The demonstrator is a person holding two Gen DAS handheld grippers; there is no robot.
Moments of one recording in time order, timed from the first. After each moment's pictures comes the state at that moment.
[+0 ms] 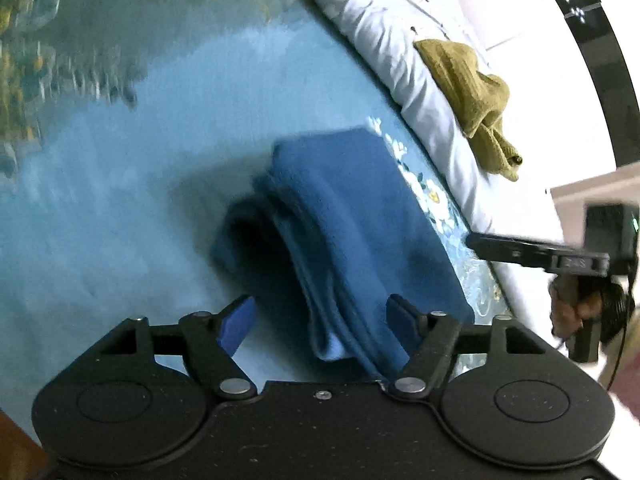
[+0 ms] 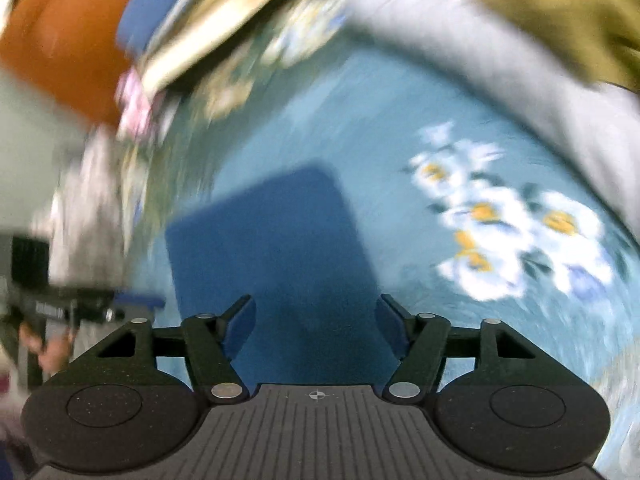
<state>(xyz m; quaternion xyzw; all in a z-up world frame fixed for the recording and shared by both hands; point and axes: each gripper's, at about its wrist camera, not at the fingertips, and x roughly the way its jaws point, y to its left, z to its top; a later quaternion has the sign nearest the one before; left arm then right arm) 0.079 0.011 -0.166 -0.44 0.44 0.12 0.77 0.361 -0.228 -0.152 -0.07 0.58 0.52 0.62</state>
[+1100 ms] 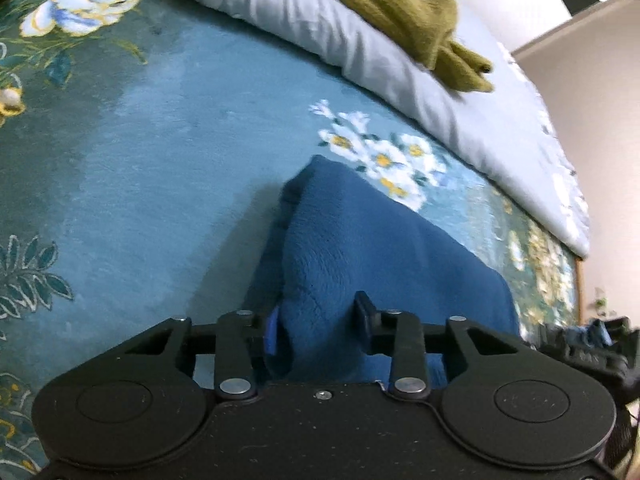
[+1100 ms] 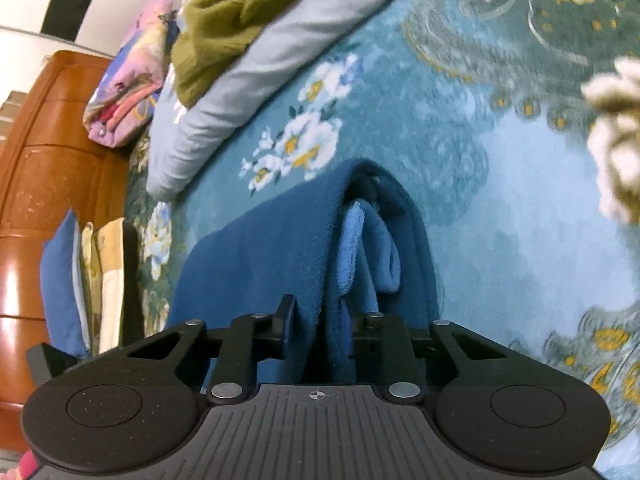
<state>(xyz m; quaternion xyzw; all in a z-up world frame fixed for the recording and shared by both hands) 0.177 0.059 -0.175 -0.31 0.53 -0.05 0.79 0.230 -0.347 -0.204 0.30 0.58 0.19 0.73</state>
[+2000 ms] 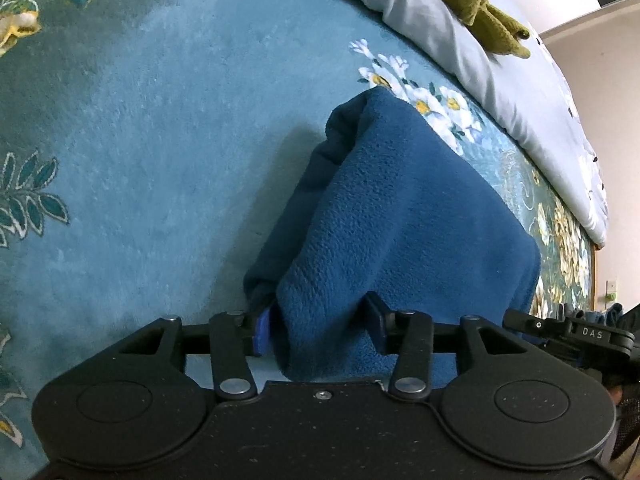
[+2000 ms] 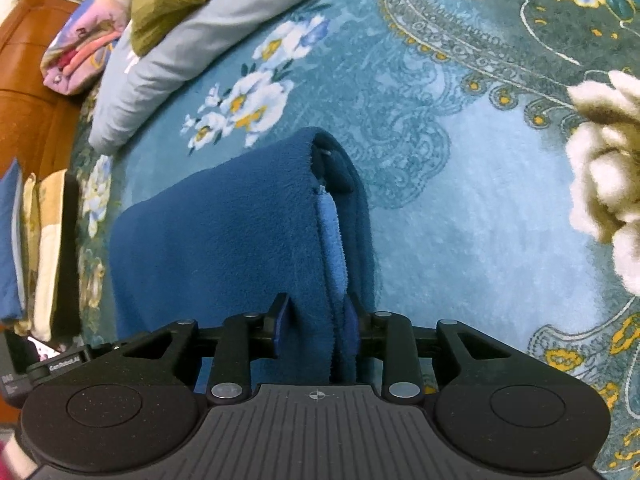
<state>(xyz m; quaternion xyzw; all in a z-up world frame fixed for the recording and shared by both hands) 0.164 0.052 -0.222 -0.31 0.58 -0.02 0.75 0.231 -0.340 -0.233 0.22 0.64 0.16 0.72</state>
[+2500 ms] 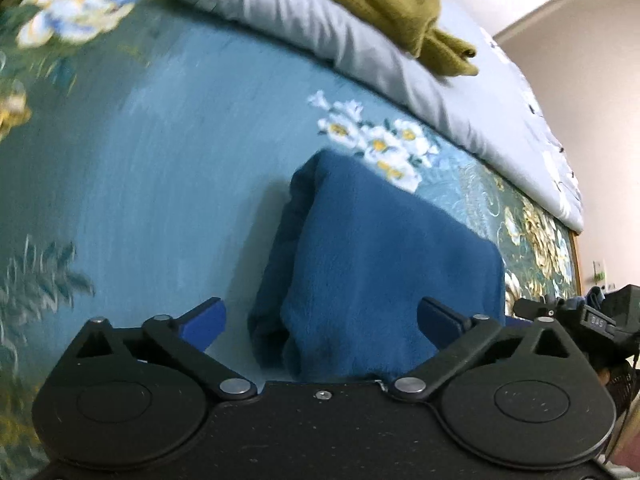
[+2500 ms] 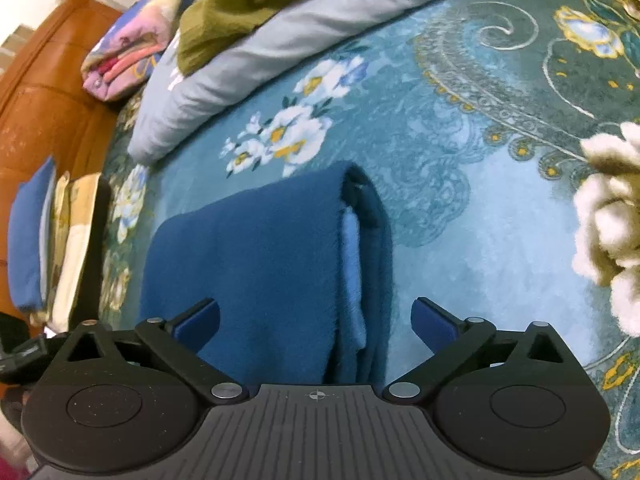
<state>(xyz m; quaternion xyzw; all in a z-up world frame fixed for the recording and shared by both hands) 0.171 0.075 -0.183 -0.27 0.53 -0.07 0.80 0.232 -0.351 -0.217 0.23 0.59 0.20 0.75</state>
